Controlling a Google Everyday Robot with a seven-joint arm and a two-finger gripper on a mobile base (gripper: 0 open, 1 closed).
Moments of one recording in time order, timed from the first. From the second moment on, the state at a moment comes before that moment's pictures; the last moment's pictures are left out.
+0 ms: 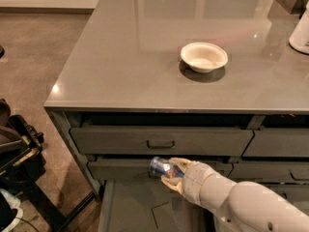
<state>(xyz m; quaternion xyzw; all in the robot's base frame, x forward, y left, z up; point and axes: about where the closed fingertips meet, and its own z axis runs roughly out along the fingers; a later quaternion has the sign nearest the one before) 0.430 -0.064 0.667 -0.51 0.71 0.01 0.48</state>
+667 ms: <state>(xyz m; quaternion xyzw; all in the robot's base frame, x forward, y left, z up) 0.422 -0.037 0.787 -0.56 0.66 -0.10 0.48</state>
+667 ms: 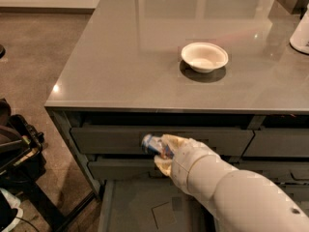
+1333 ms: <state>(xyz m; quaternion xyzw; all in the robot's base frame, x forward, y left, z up) 0.420 -0.030 0.805 -0.58 0.65 -0.13 0.48</state>
